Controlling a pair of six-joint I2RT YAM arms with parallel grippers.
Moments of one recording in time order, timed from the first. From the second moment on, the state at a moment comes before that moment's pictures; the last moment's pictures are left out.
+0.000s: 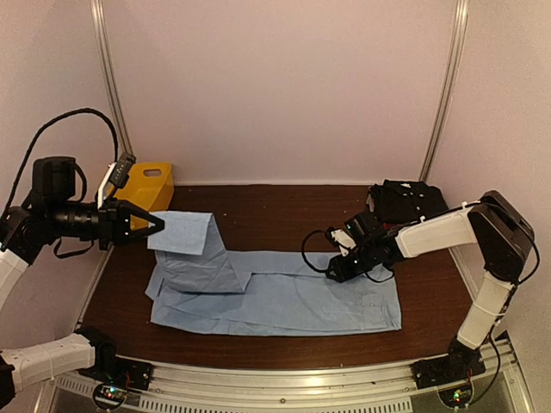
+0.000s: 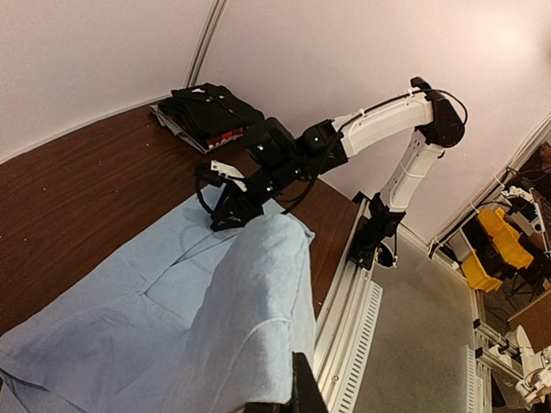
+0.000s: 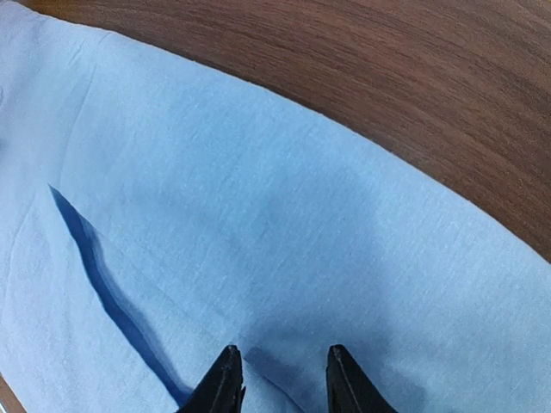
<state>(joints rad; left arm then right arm) -0.35 0.79 1.07 -0.73 0.89 -0.09 0.62 1.76 0.91 -0.12 -0.17 0.20</state>
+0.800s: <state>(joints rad) -0.35 0.87 0.99 -0.57 0.90 -0.15 0.60 1.63 0.80 -0.17 -0.09 0.22</state>
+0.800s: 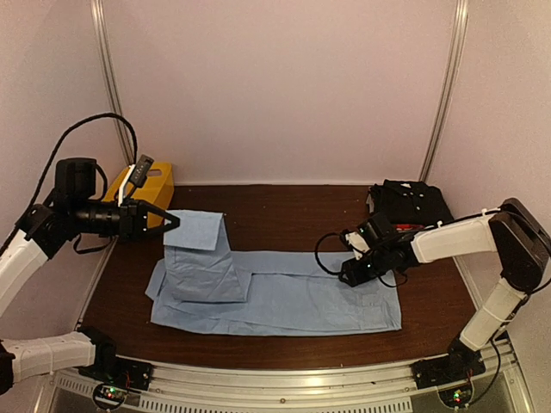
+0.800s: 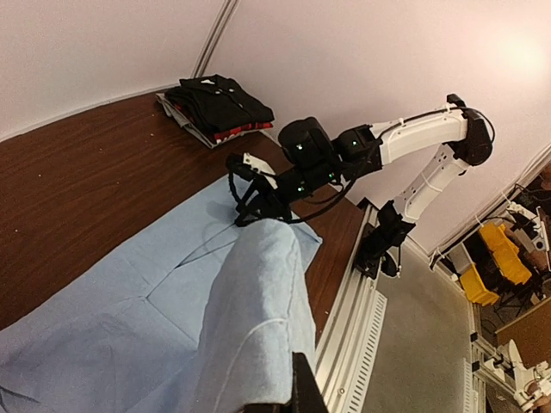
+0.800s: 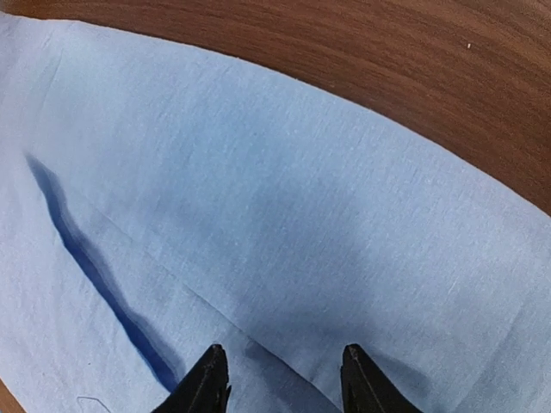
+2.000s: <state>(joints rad) -0.59 1.77 0.99 0.20 0.95 -0.67 0.94 1.36 0.83 -0.02 -0.02 0.10</state>
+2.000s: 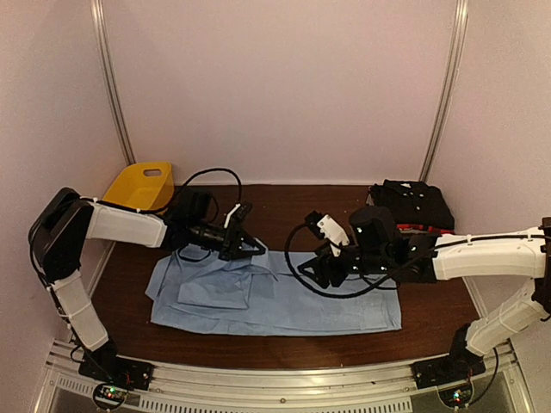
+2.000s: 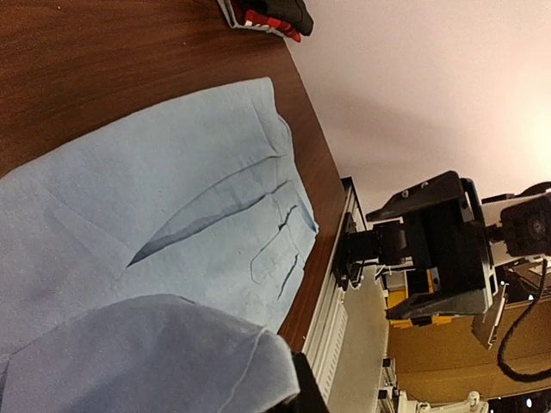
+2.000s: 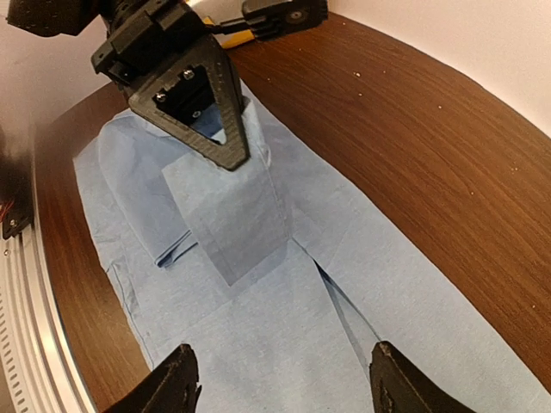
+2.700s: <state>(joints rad) -0.61 1.79 0.99 0.29 0.96 -0.76 1.15 1.71 1.11 0.01 0.34 0.06</state>
